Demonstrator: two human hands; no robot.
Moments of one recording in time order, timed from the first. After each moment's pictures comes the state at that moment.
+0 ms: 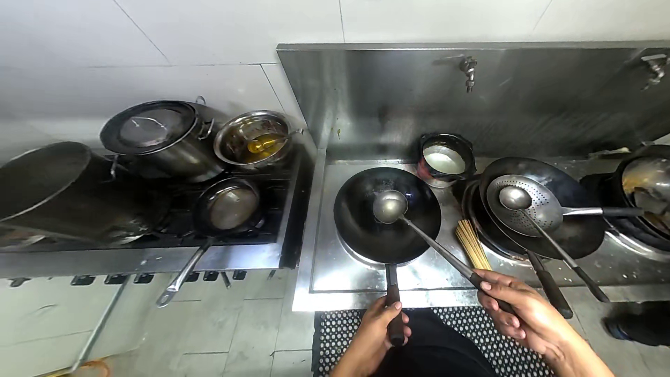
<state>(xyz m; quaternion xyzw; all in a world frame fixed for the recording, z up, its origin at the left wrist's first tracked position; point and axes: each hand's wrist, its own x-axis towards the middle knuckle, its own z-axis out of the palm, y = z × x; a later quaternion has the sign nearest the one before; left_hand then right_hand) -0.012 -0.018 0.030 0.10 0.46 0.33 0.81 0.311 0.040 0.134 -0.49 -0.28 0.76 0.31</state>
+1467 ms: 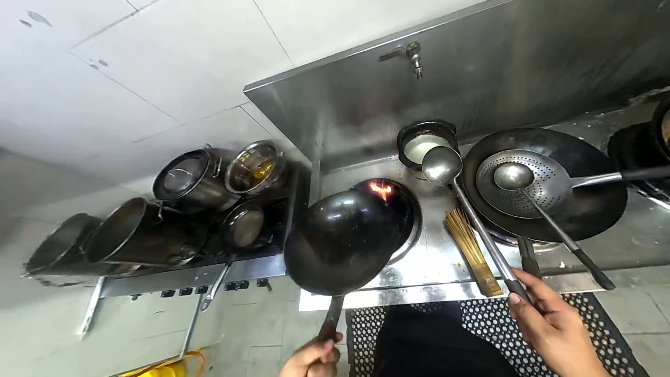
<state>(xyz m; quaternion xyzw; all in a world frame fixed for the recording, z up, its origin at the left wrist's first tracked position) -0.030 -0.067 0.148 -0.07 0.42 0.38 0.82 0.442 -0.016 0.088 -0.60 -0.48 0.46 0.44</state>
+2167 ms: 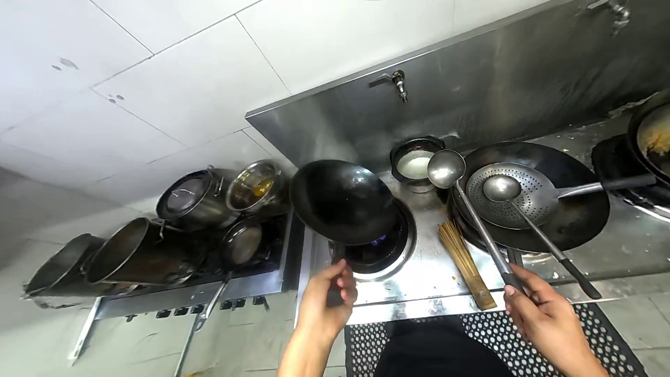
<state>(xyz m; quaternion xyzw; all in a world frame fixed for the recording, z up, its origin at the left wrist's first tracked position) 0.077 0.083 0.191 -0.06 0.48 0.54 0.69 0.462 0.010 0.092 -0.61 -0.43 0.47 0.48</state>
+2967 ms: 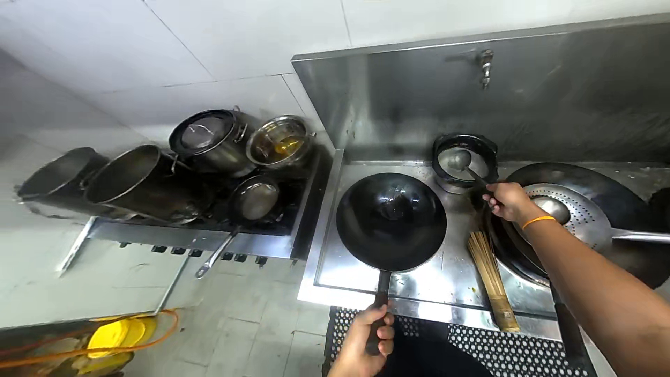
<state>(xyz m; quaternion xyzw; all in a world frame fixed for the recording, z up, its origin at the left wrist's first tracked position) 0.029 -0.012 0.047 -0.13 0.37 0.45 0.80 0.382 0.355 0.050 -0.73 -0.25 0.56 0.29</state>
